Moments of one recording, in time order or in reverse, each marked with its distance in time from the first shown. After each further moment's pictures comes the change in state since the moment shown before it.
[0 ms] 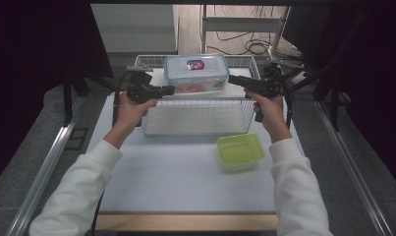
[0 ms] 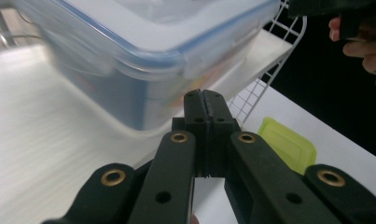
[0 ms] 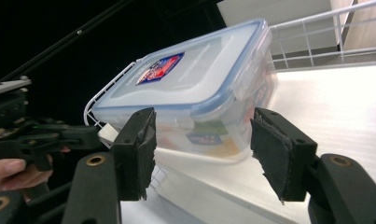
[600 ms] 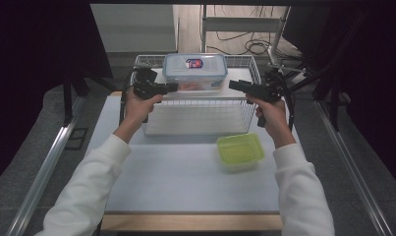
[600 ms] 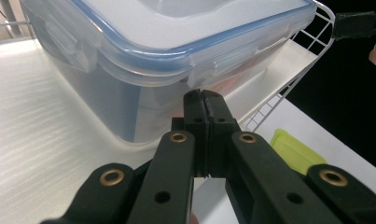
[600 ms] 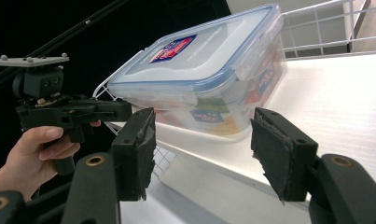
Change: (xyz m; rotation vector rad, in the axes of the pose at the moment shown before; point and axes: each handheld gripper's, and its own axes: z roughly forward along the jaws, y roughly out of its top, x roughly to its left) left arm 0.015 0.006 0.018 0.003 0.030 -0.065; right arm 0.002 -0.010 -0.008 0.016 0.029 -0.031
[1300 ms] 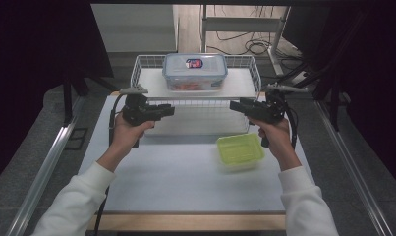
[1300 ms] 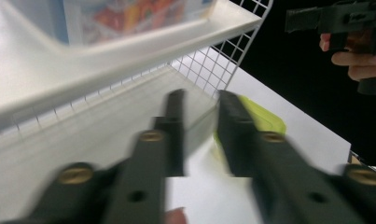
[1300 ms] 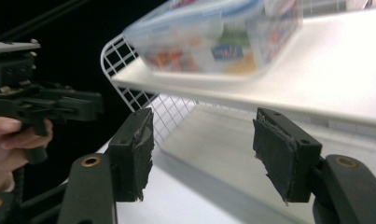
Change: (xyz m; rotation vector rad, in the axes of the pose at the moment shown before) left arm -0.035 -0.061 -0.045 -0.035 -0.083 0.031; right arm 0.017 -0.046 -0.026 0.038 -0.009 -0.083
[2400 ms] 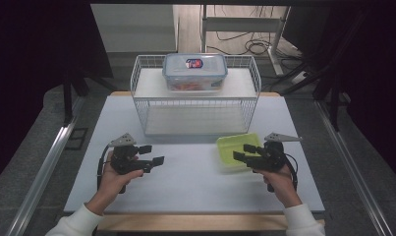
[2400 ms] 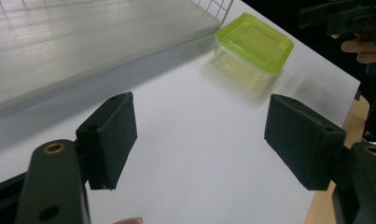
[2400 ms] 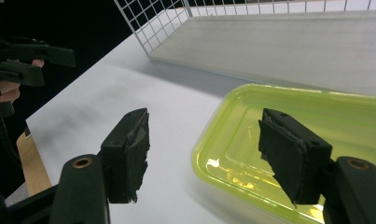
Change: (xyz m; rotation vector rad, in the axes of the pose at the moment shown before) left arm -0.011 -0.123 -0.023 0.088 0.027 -0.037; right arm -0.008 -0.126 -0.025 0.146 -0.024 -0.032
